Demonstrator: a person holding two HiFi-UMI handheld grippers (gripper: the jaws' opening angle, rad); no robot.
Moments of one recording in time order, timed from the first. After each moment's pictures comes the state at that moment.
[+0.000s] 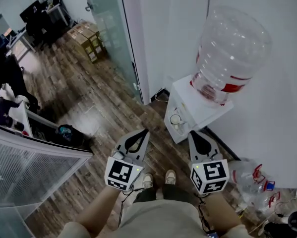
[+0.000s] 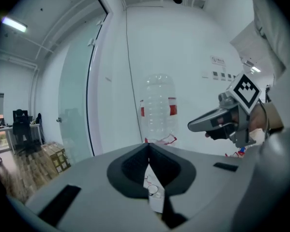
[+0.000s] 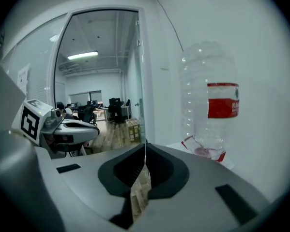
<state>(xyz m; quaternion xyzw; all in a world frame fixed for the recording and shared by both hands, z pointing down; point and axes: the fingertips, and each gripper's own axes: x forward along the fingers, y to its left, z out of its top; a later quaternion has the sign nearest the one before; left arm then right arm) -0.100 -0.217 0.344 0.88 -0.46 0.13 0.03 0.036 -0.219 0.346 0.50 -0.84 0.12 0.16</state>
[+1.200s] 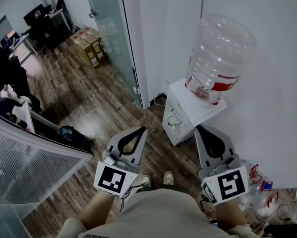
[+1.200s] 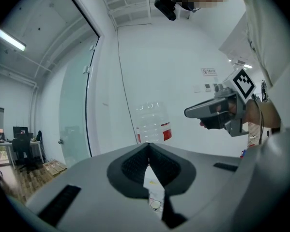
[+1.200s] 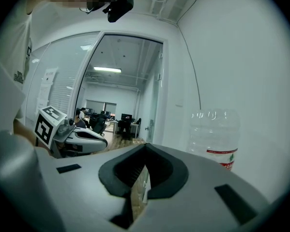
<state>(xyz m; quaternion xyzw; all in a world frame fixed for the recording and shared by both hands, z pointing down) -0.087 -0.166 0.222 0.88 -0.47 0.06 -0.03 0.036 -0.161 0.186 0.44 -0.89 -0.03 0.10</state>
